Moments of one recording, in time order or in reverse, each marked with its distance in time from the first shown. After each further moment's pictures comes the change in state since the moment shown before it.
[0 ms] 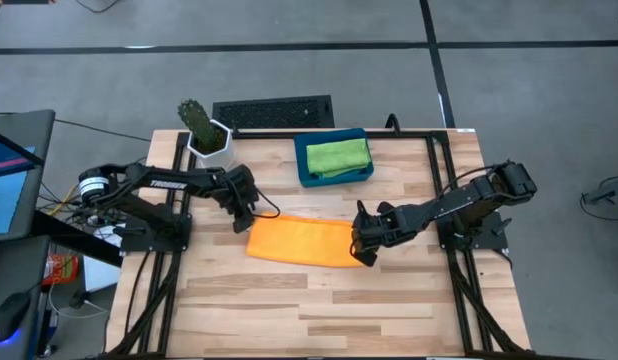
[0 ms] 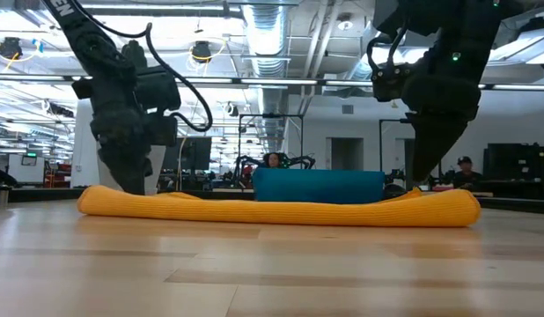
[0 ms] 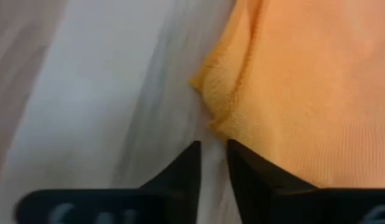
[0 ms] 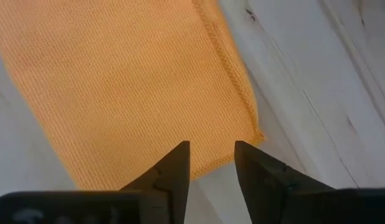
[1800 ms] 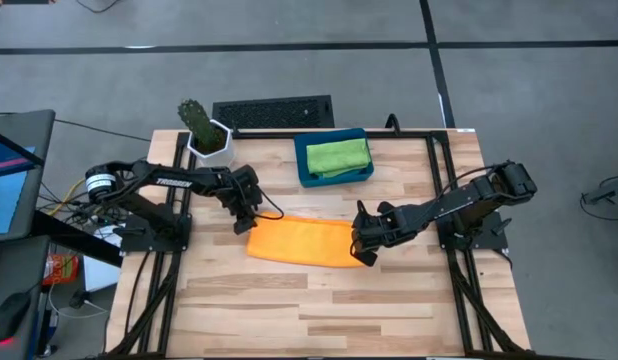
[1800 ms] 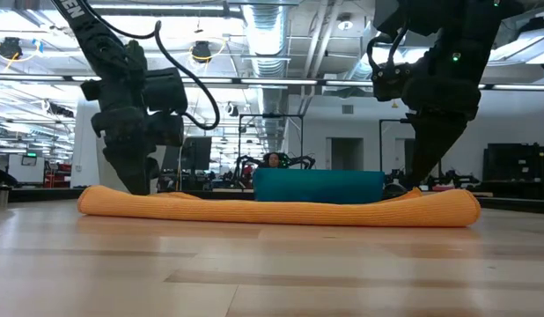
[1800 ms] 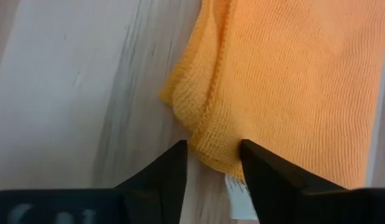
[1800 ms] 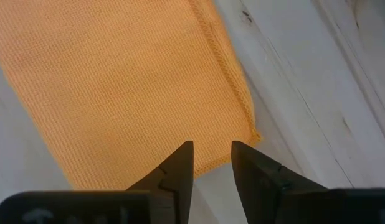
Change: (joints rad) left arm -0.011 0.058 0.046 -0.024 0.074 0.062; right arm 0.002 0.000 0.000 -0.005 0.012 -0.002
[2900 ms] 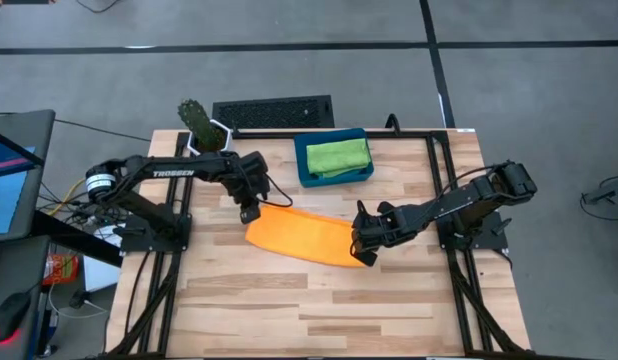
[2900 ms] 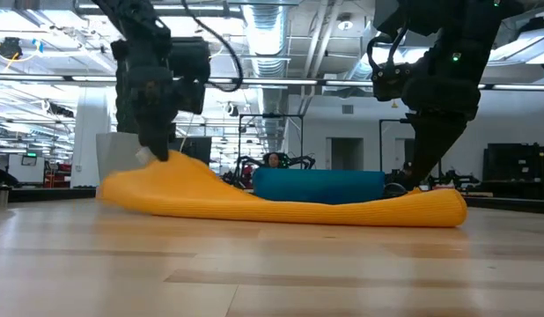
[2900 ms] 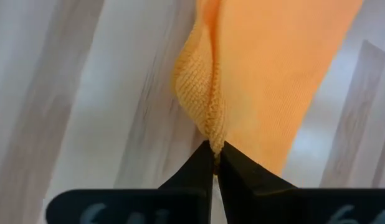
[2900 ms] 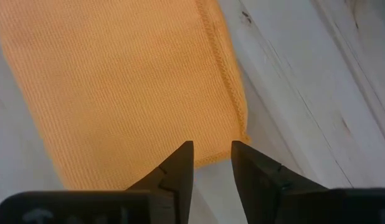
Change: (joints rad) left arm -0.018 0.000 0.315 -0.390 -0.082 -0.053; right arm 0.000 0.000 0.000 0.001 0.002 0.000
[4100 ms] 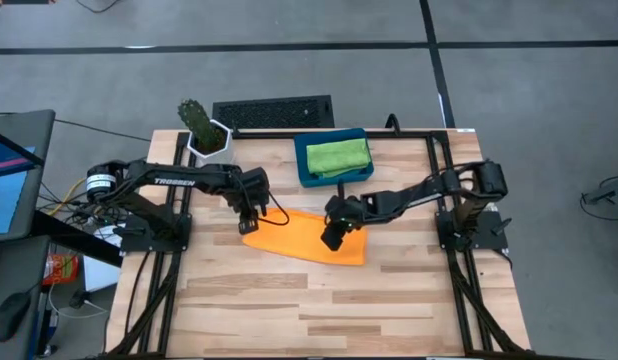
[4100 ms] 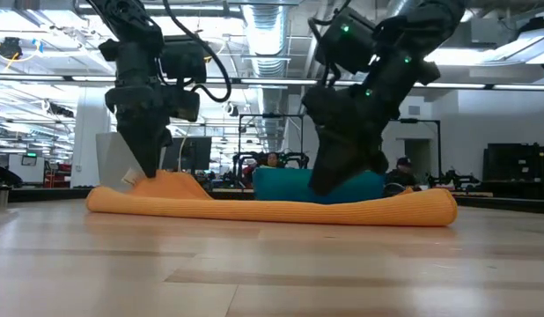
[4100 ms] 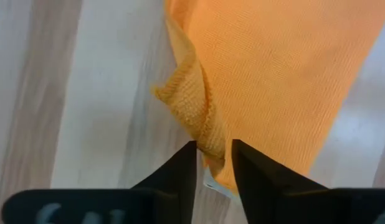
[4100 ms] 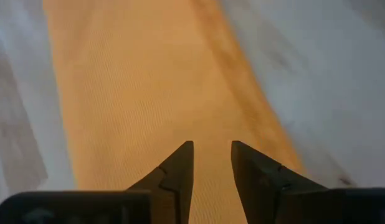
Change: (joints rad) left arm -0.122 0.000 -0.072 0.071 -0.167 0.003; right arm -0.237 0.192 0.001 0.602 -0.213 -0.104
